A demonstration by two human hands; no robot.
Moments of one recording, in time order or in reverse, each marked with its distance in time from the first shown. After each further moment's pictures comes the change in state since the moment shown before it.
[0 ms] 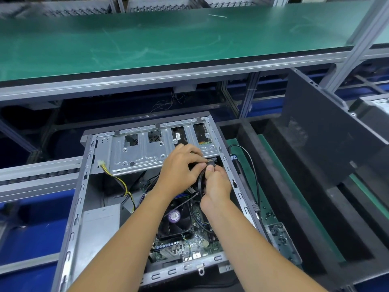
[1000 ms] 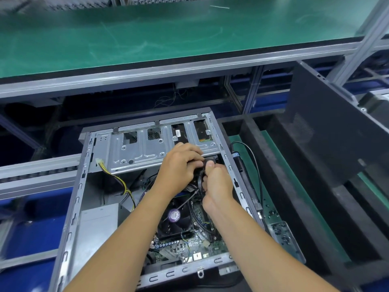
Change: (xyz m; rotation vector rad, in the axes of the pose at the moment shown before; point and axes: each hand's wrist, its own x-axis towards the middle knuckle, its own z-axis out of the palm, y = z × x) left_hand -0.001 0.001 -0.001 -0.029 -0.003 -0.050; right_hand 0.004 -0.007 -0.003 -0.184 -0.059 -0.007
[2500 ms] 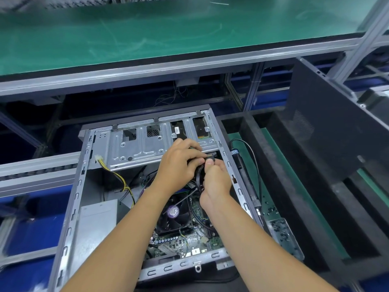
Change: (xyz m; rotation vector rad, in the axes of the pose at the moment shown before) left_hand -0.001 -0.001 0.004 0.066 0.017 0.079; right_hand 0.005 0.006 0.001 0.132 0.052 0.007
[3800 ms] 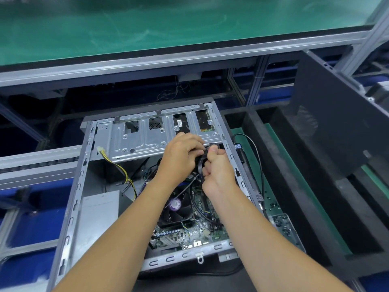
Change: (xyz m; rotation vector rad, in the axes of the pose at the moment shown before) left_hand -0.002 0.008 -0.002 -0.066 0.034 -0.077; right_hand -0.003 -0.010 0.000 0.070 -0.115 0.029
